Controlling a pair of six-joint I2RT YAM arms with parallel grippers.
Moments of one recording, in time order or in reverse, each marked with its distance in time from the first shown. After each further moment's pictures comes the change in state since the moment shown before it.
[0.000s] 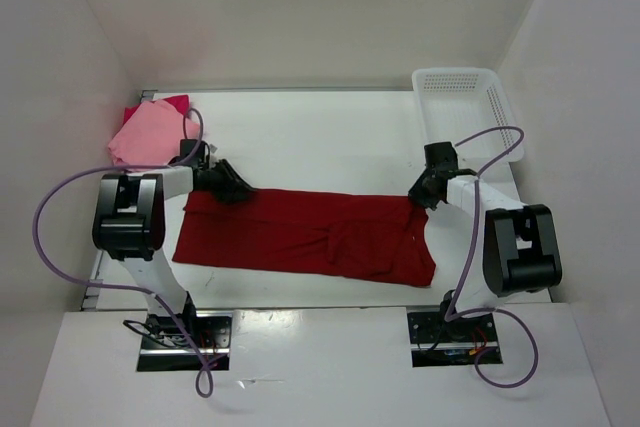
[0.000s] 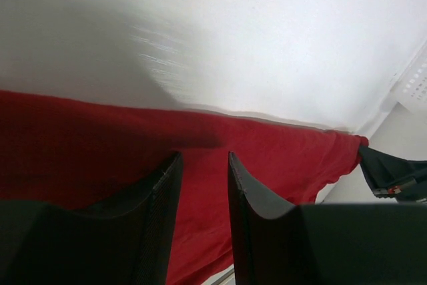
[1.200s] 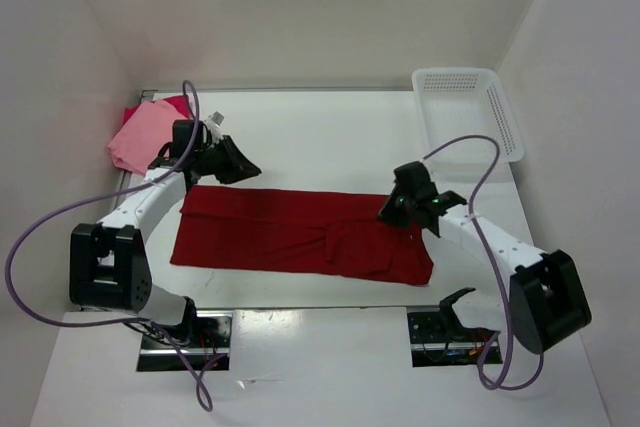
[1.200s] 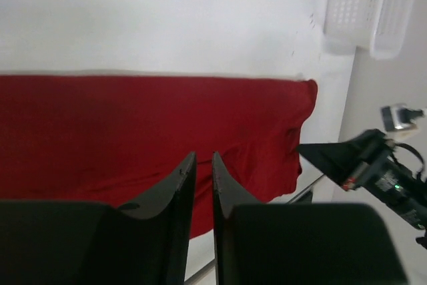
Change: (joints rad) left arm -0.087 -0.349 0.044 -0.097 0.034 0.089; right arm 0.305 -0.313 -0.102 -0.065 -0.060 0.173
